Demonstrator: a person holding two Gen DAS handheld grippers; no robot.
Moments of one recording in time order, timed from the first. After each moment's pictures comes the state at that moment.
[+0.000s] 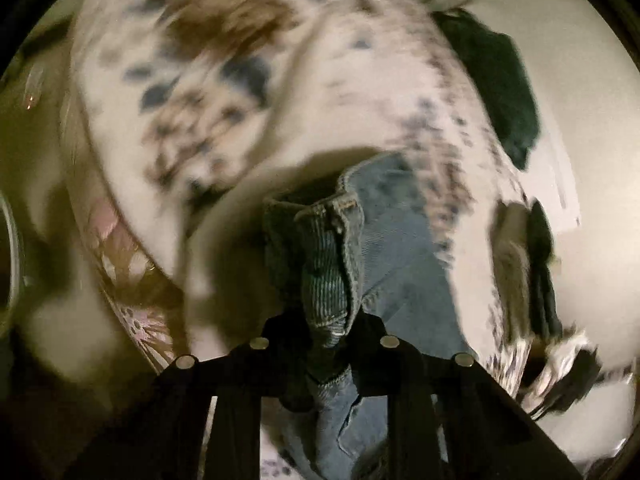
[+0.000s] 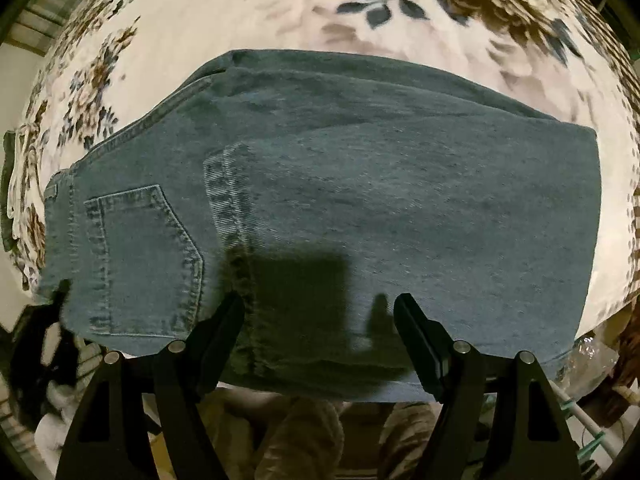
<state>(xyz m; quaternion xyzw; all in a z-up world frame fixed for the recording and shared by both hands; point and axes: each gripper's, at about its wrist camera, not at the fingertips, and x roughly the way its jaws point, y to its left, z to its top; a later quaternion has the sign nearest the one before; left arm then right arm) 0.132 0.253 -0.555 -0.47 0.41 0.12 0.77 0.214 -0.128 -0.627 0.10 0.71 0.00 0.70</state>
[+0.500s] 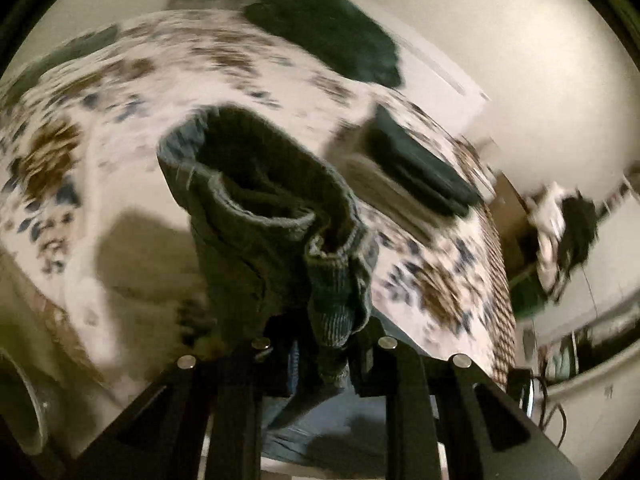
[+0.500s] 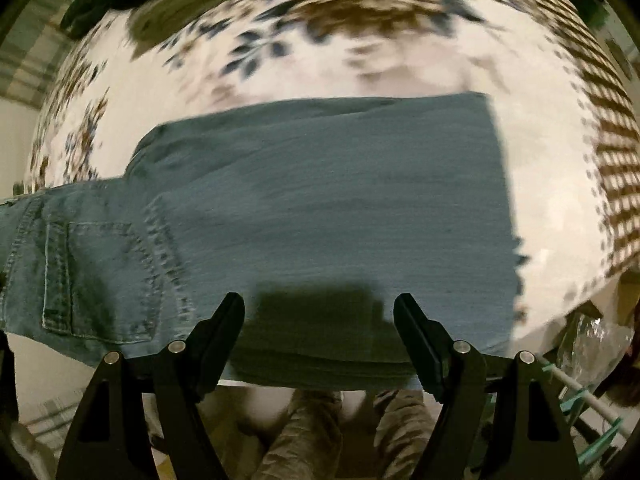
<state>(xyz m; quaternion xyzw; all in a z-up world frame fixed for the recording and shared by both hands) 0.156 0.078 -0.426 -0.26 0.40 -0.04 0.88 0.181 -0.258 -0.596 0.17 0.67 -0.04 0.72</state>
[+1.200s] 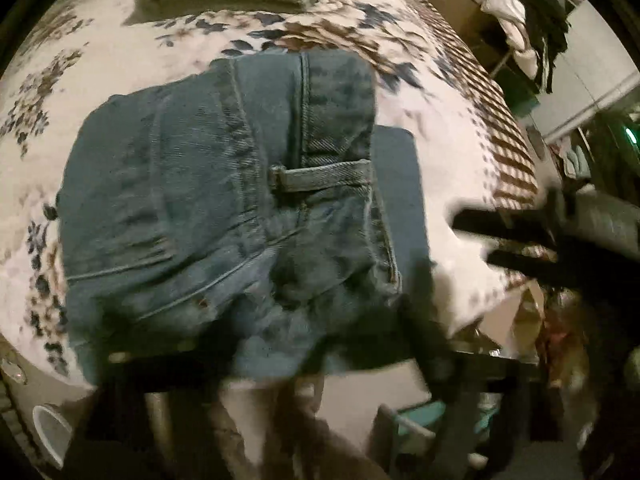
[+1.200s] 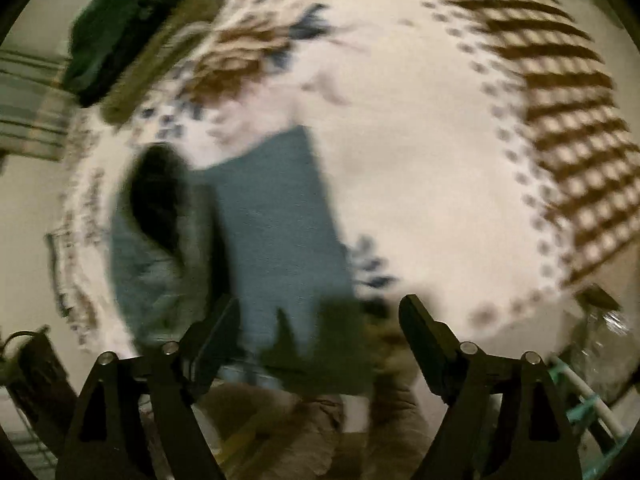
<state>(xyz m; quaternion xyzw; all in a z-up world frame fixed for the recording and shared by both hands) 0.132 -0.134 -0.507 -0.04 0.60 -0.19 0.78 0.155 -0.405 -0.590 0.28 0.63 0.04 0.72</state>
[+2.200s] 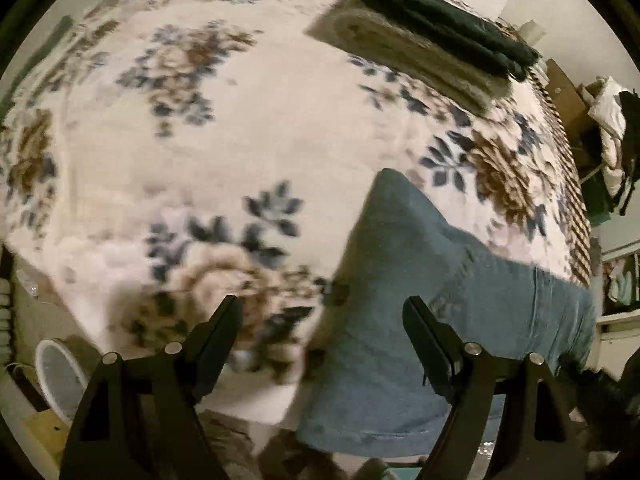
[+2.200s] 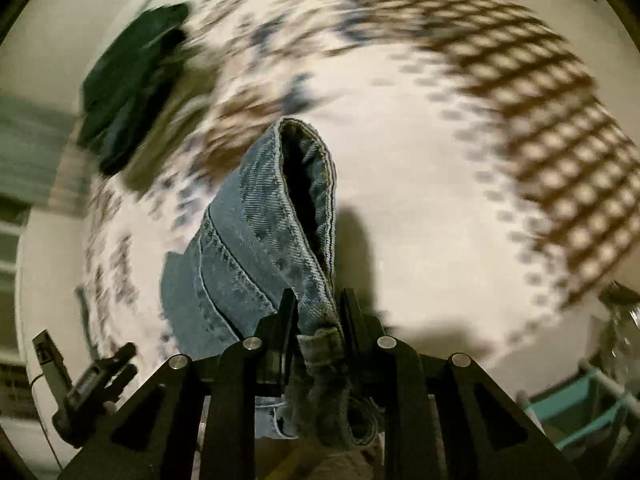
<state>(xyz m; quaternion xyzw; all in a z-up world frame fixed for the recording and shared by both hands) 0.201 -0.014 -0.494 -0.14 0.59 0.00 0.80 0.127 -0.490 -0.581 0.34 0.57 -0.06 0.75</state>
